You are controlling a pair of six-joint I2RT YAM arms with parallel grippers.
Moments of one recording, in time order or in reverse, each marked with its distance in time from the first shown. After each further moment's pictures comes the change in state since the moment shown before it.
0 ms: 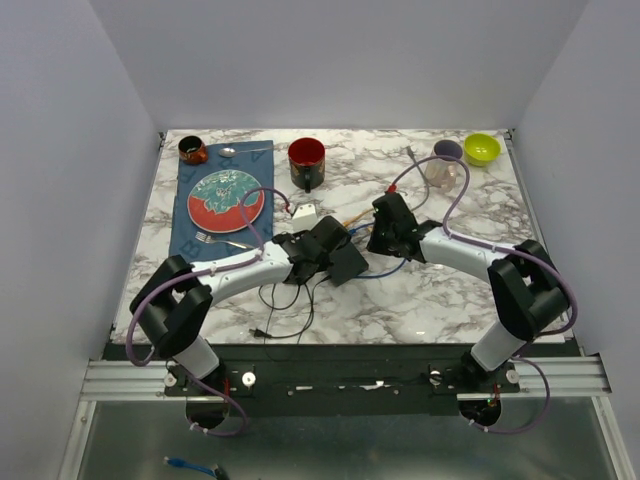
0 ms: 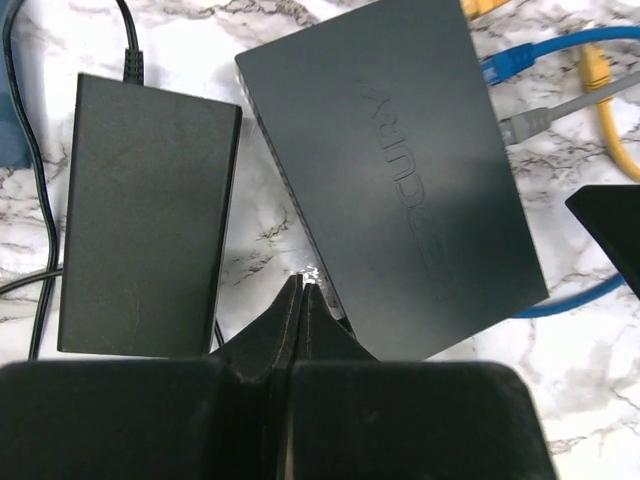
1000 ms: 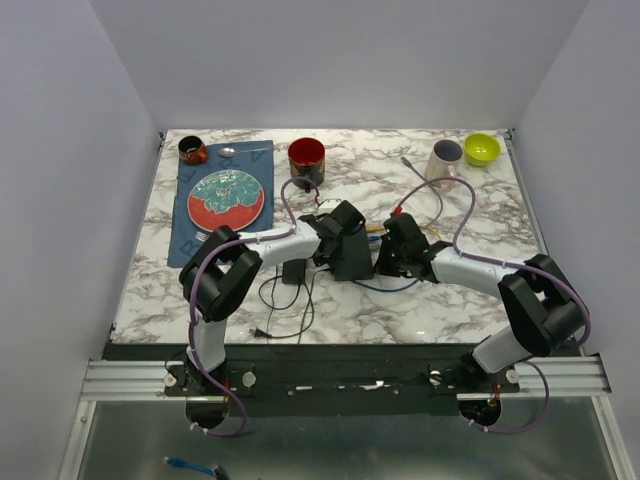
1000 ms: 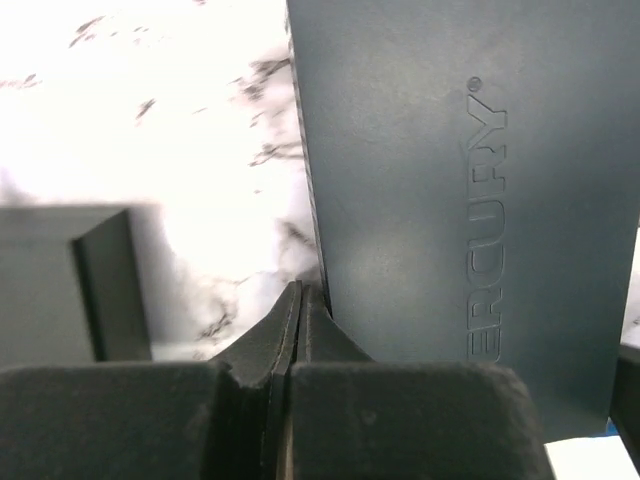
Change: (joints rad) left arm 0.061 0.326 0.240 -0.035 0.172 0.220; right arm -0.001 -0.097 -0.210 0.064 -0.137 -0.006
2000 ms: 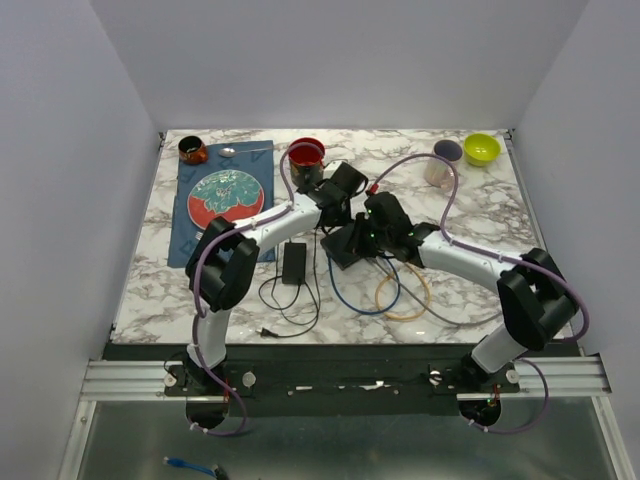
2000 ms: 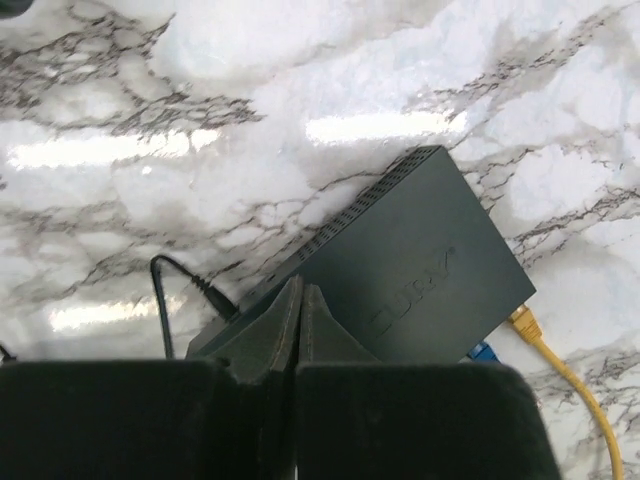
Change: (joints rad) left arm 0.087 0.104 0.326 -0.020 0.018 0.102; right arm 0.082 0.061 0.234 -0.027 -0.071 0.019
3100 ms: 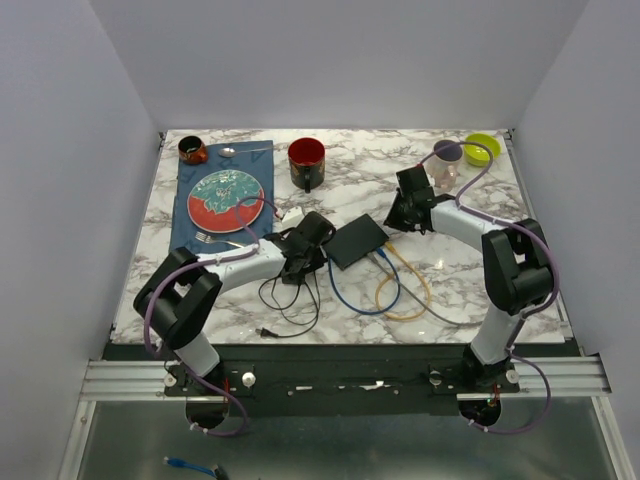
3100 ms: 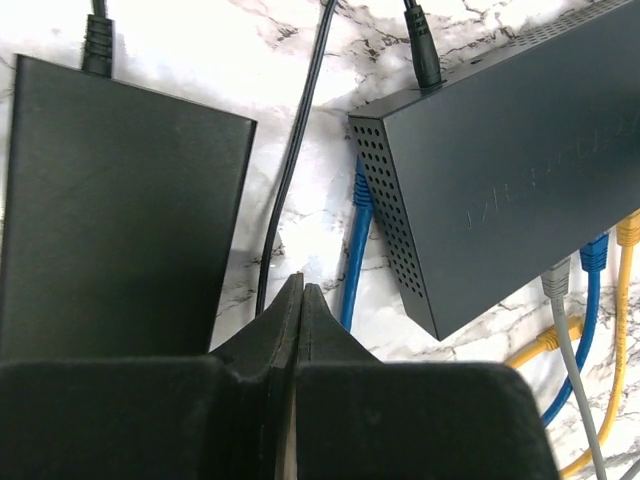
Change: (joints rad) left arm -0.031 -0.386 -0.658 0.218 0.015 -0.398; right arm -0.311 0.200 0.163 -0.106 0.151 0.012
